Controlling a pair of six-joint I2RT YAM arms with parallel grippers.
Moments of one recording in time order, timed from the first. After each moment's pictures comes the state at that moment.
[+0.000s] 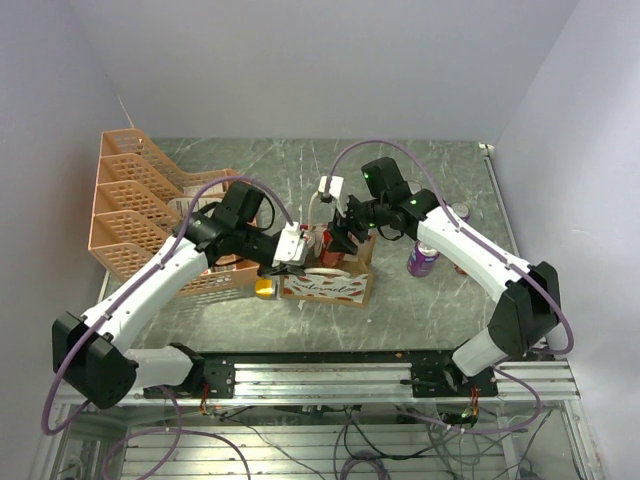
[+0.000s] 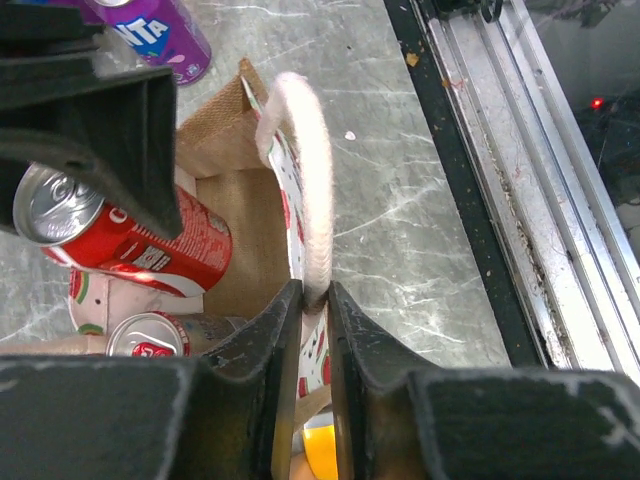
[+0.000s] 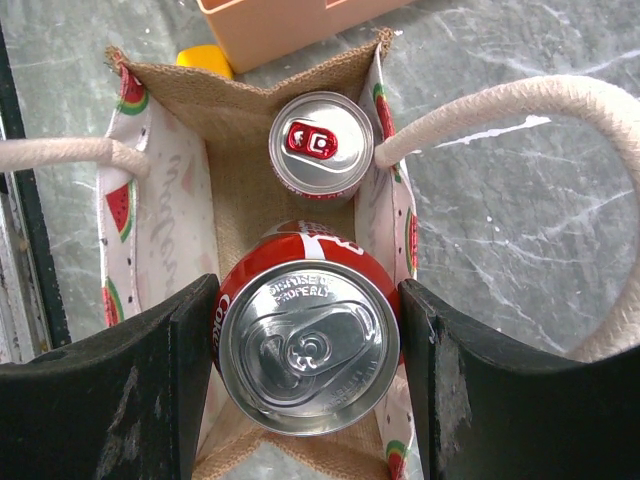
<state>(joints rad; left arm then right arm) -0.56 1.25 1.13 -0.79 0.94 1.03 0.60 1.54 1.33 -0.58 -0.56 -0.55</state>
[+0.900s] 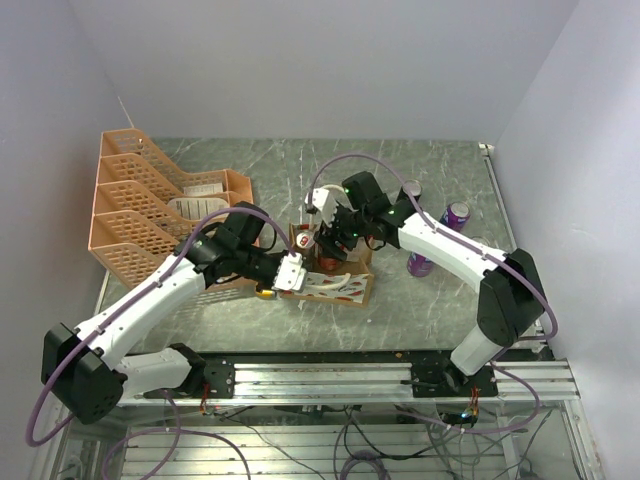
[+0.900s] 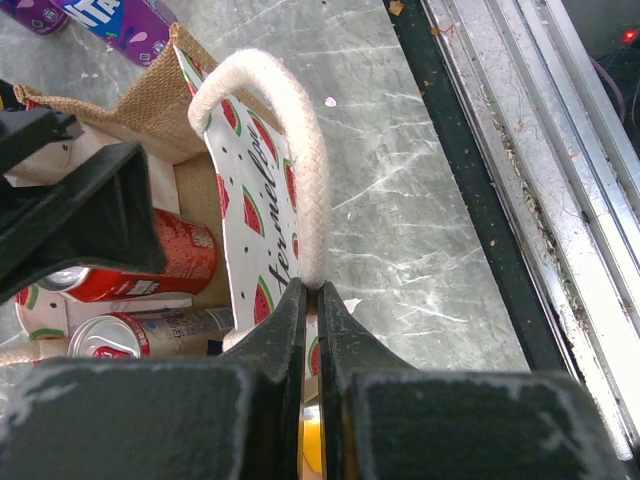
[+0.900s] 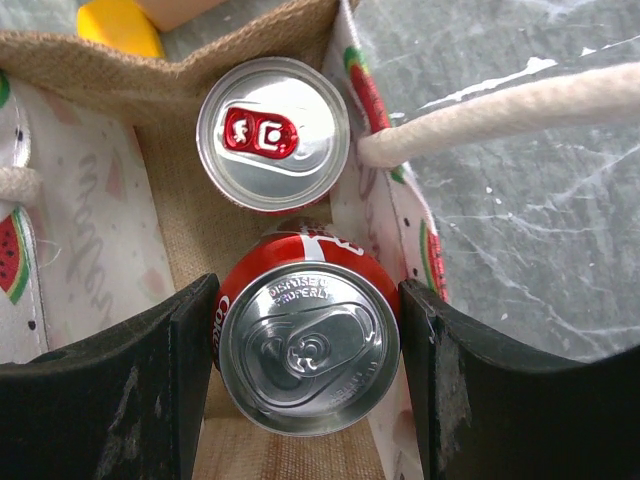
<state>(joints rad) -0.65 1.15 0.97 -0.72 0.83 1.10 0.67 1.63 1.27 -0.46 -0.36 -0.49</state>
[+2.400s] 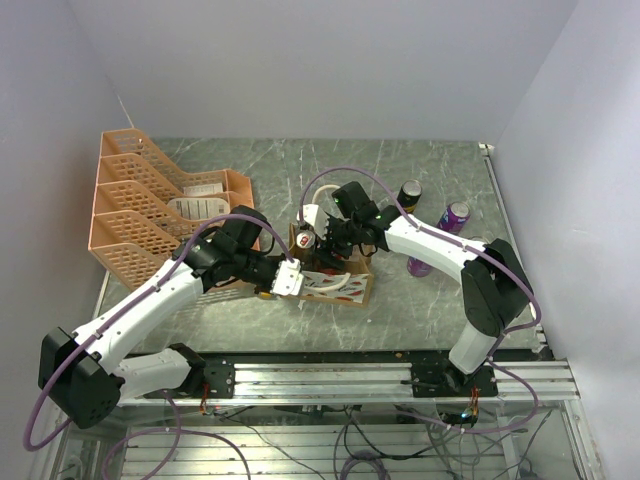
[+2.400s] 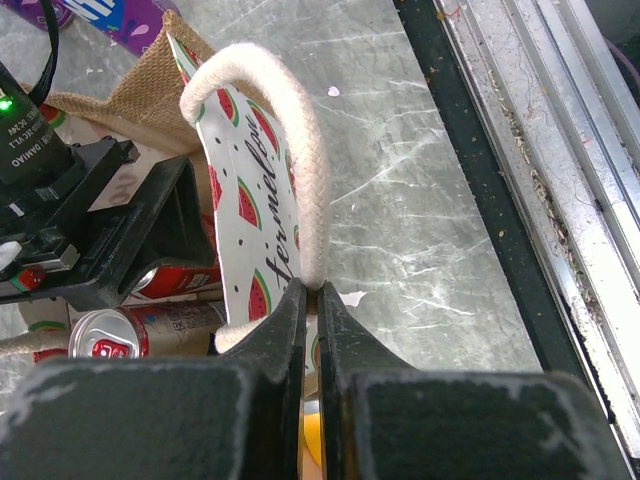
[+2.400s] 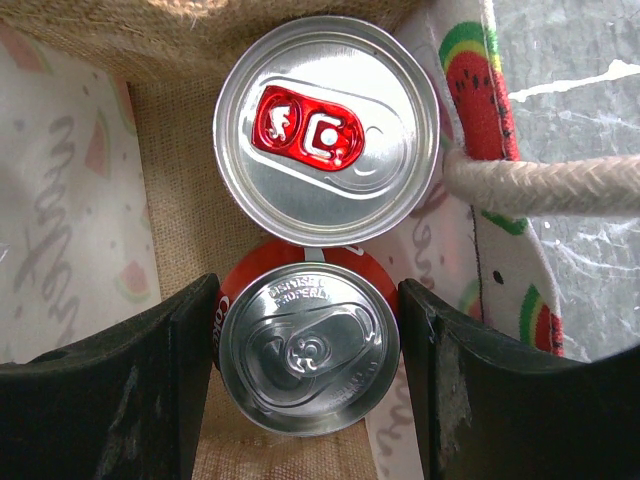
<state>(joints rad) -0.65 1.12 0.93 -0.70 0.81 1.12 0.70 1.72 1.23 -0.44 -0.38 -0.61</state>
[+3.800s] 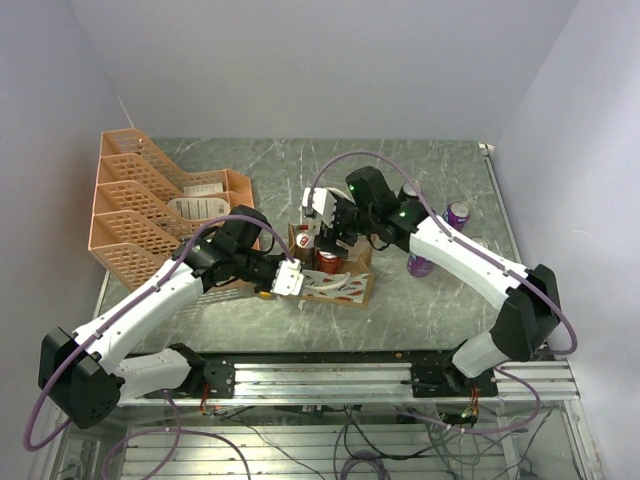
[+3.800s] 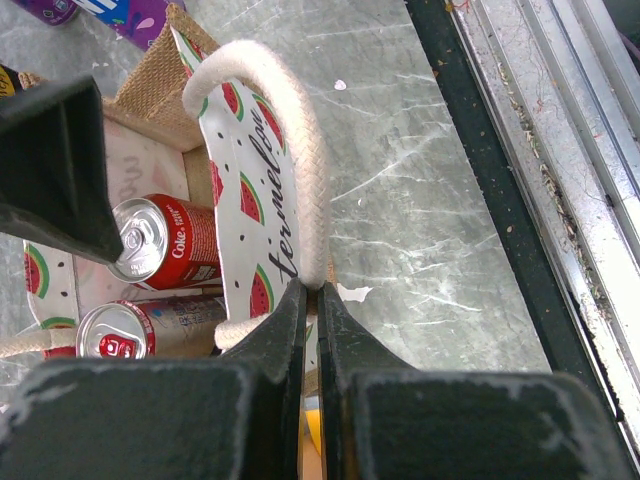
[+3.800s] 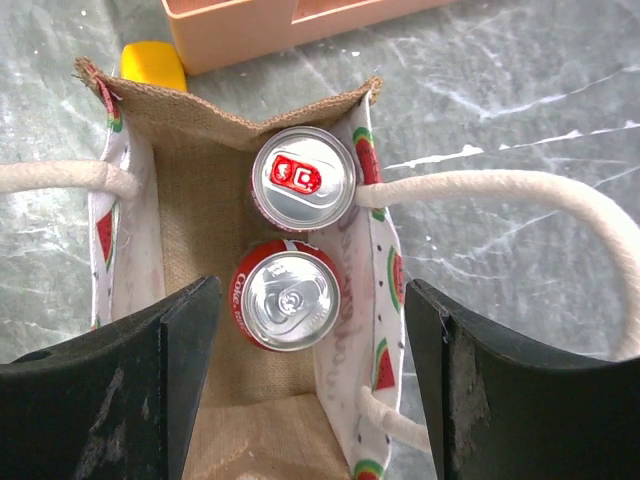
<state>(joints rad) -0.65 1.12 0.93 -0.70 0.79 1.13 0.72 1.54 1.30 -0.49 -0.36 -0.63</state>
